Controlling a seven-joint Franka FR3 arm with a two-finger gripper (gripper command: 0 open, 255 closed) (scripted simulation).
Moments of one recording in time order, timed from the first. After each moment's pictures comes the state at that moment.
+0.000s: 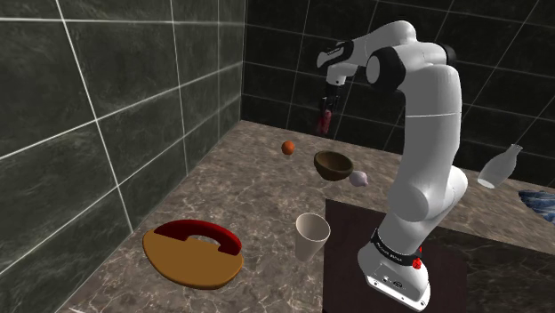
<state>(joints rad) -0.33 0.44 -0.46 -1.55 0.21 1.94 -0.70</state>
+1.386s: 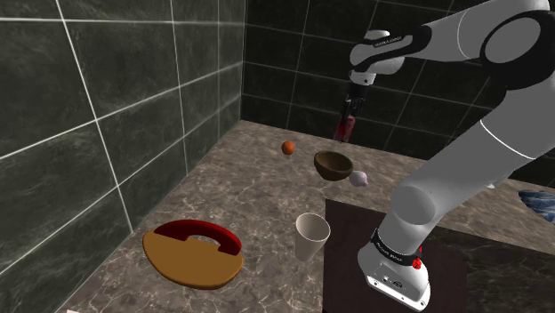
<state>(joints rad) -0.23 -0.31 -0.45 -2.25 -0.13 1.96 -0.47</state>
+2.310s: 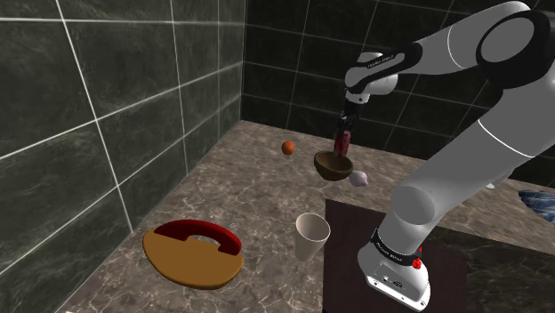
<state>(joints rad) -0.23 -0.29 -0.46 -2.41 -0.14 2.14 -0.46</state>
